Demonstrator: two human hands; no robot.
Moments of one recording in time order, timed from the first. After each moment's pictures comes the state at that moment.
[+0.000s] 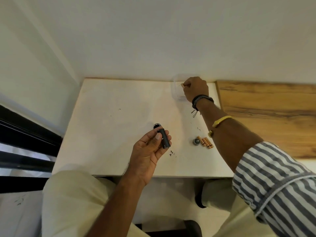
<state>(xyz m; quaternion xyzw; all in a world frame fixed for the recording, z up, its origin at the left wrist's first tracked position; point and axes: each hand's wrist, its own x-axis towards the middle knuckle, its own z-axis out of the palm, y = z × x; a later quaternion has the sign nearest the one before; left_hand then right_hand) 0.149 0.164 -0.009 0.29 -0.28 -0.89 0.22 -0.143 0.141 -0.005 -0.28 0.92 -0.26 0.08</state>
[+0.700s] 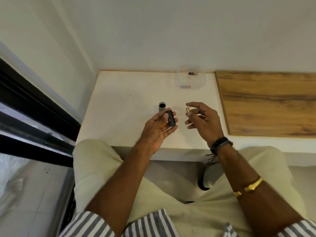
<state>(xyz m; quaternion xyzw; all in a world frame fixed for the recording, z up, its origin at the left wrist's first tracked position) 0.157 0.180 -0.007 0.28 -0.35 -0.88 0.17 0.023 0.309 0.025 -0.26 0.75 -0.56 0.24</state>
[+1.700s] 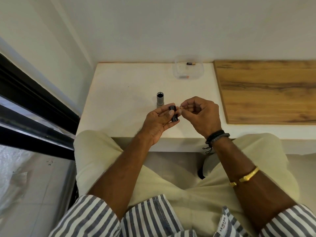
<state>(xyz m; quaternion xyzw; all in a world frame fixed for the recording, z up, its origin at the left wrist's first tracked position) 0.159 0.190 -0.013 0.27 -0.40 -0.86 0.14 0.042 0.320 0.032 -0.36 0.79 -0.48 0.11</state>
